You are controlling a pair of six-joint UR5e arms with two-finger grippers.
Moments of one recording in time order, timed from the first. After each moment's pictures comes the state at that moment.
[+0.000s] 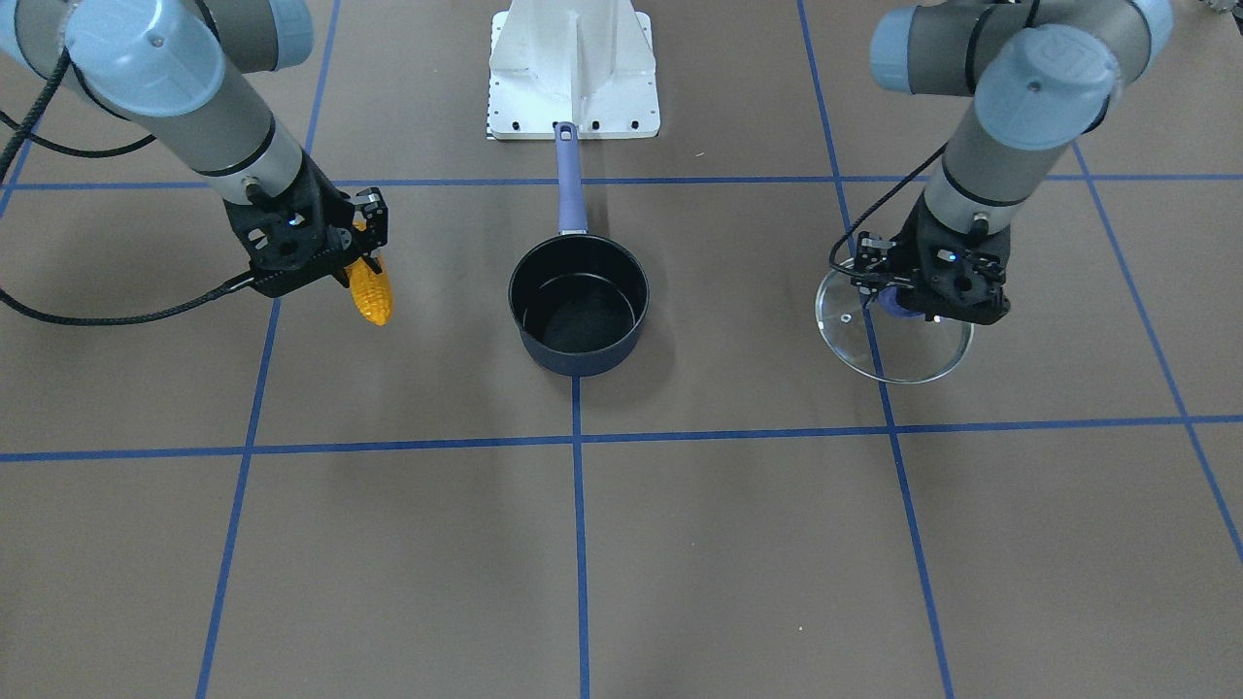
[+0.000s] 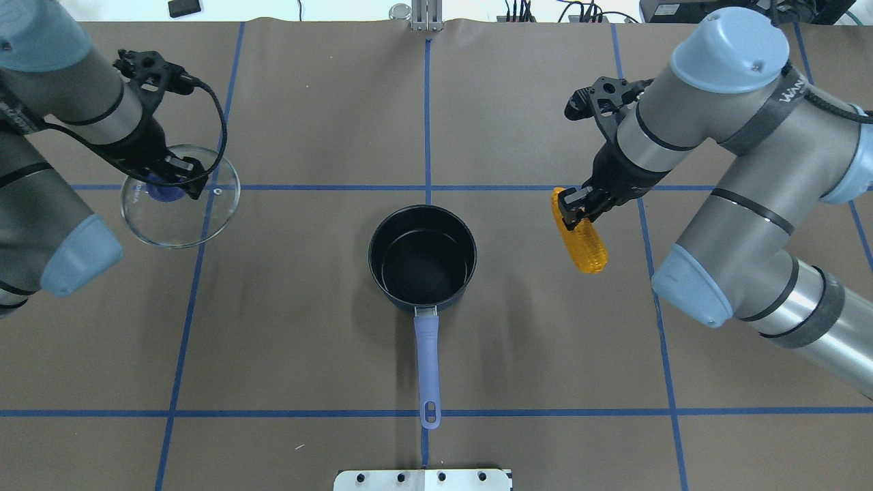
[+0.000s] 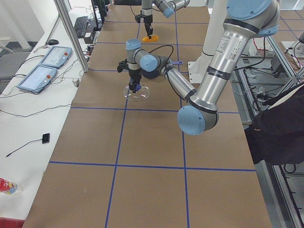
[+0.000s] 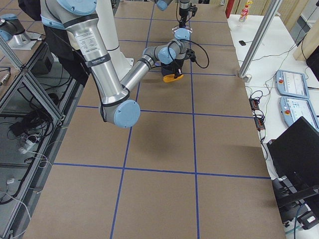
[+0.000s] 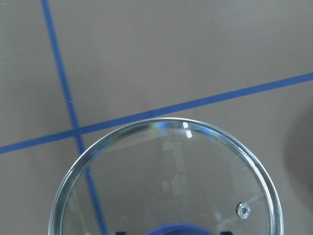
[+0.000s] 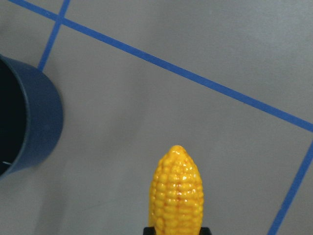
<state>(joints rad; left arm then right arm) -0.92 -1.93 -1.87 -1.45 -2.09 -0.48 0.78 -1.09 1.91 -1.67 2.21 0.65</state>
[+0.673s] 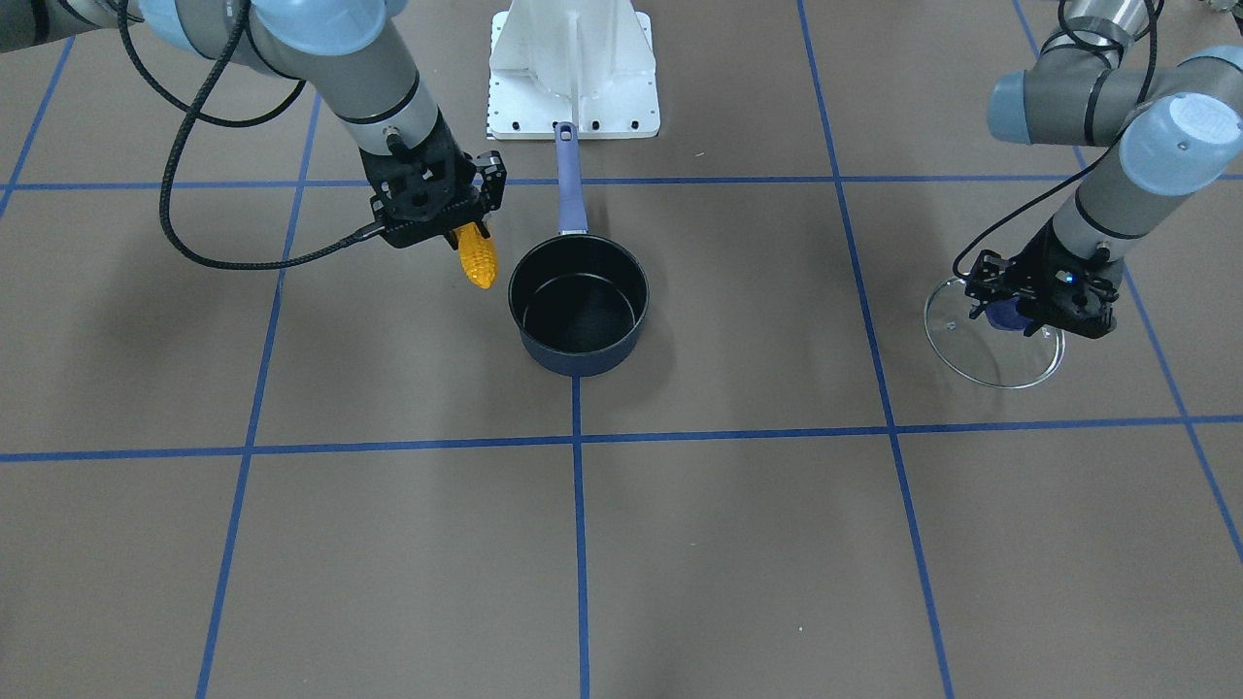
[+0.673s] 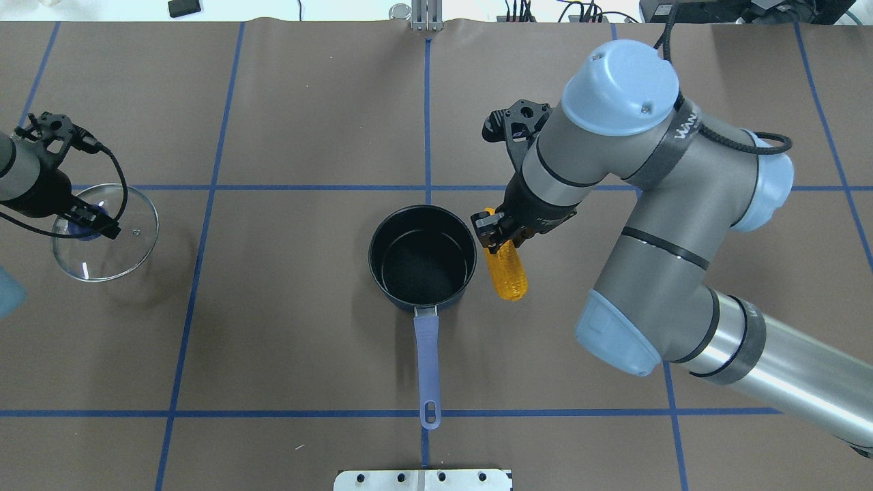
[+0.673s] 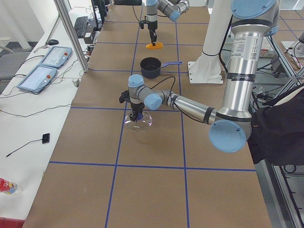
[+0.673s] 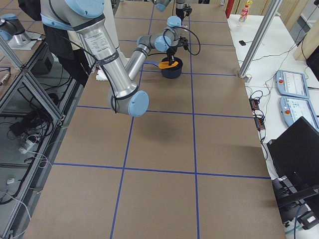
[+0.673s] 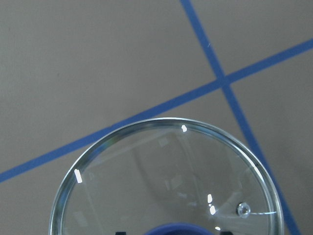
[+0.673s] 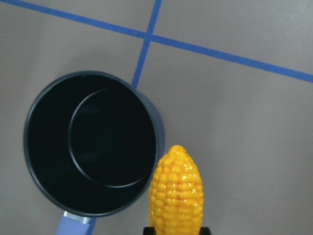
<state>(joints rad) -0.97 -1.64 -1.73 -1.88 -2.15 -0.36 0.64 -0.95 1.90 -1.70 2.10 0.87</state>
